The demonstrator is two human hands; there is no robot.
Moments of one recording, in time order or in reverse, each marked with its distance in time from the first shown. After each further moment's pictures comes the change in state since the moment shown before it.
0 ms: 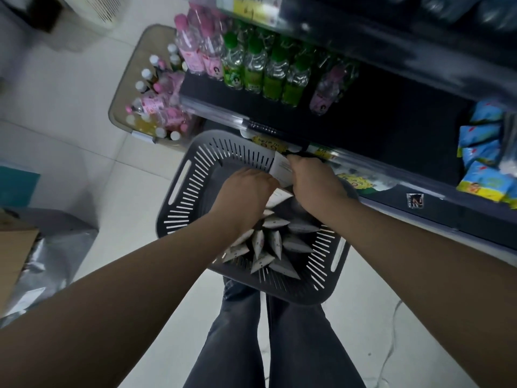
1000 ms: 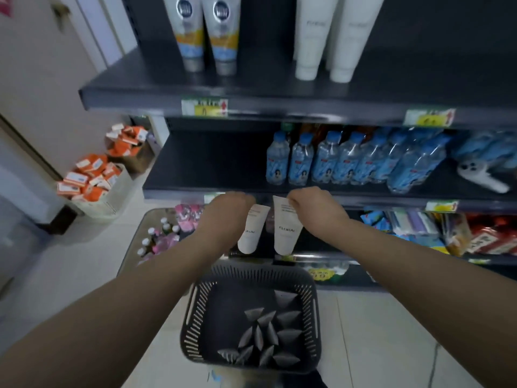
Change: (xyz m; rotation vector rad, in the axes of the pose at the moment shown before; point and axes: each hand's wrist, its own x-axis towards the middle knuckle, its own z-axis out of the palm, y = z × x) left_hand 0.020 0.064 -0.270 0.219 0.170 0.109; right_hand -0.138 -0.043 -0.238 -0.064 0.317 0.127
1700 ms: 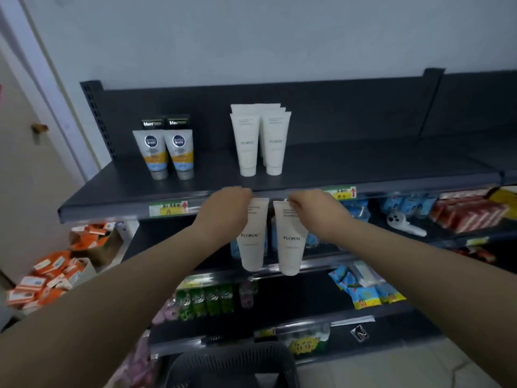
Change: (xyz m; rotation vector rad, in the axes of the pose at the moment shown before) left_hand 0.079 0.074 -0.158 0.013 0.254 0.171; right_hand -0.050 0.048 -0.160 -0.041 0.374 0.094
